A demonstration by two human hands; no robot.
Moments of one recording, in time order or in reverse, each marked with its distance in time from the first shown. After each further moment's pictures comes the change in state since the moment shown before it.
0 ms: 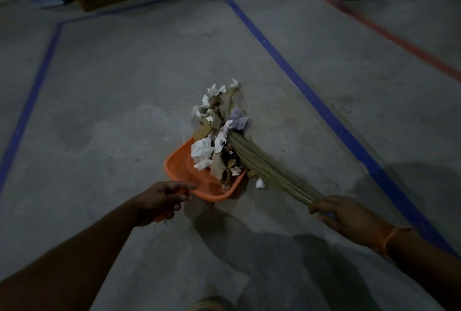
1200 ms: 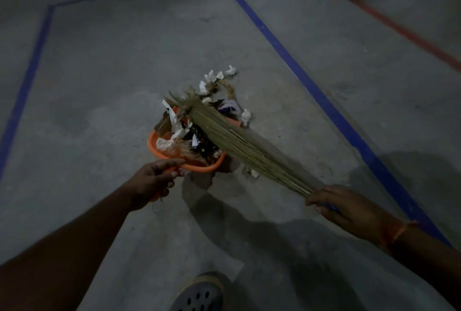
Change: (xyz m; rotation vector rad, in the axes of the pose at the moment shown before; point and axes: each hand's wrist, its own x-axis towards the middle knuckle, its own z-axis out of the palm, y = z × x) left_hand -0.018 -0.004 -0.001 -0.076 0.079 0.204; right_hand -0.037 -0.028 -0.016 0.087 0.064 -0.120
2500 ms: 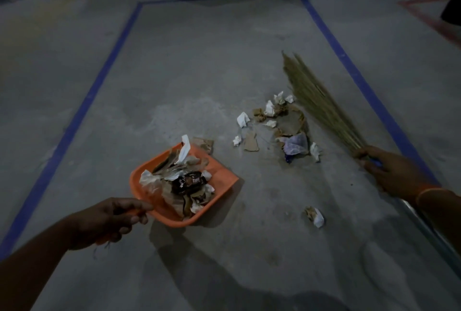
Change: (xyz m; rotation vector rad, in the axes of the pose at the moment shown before) left_hand -0.099 -0.063 -0.185 -0.081 0.104 -0.183; right_hand 0.229 0.002 -0.072 0.078 0.136 0.327
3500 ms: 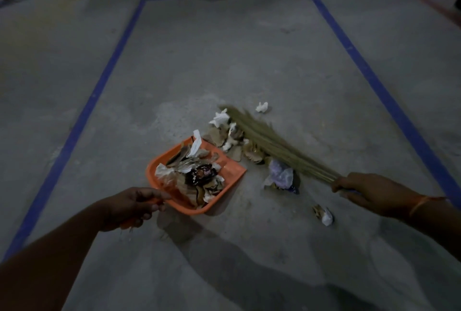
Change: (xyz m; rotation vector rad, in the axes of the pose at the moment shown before) left_hand 0.044 0.008 0.002 0.044 0.004 -0.027; right_hand 0.002 0.011 0.055 -0.447 -0.404 -0.382
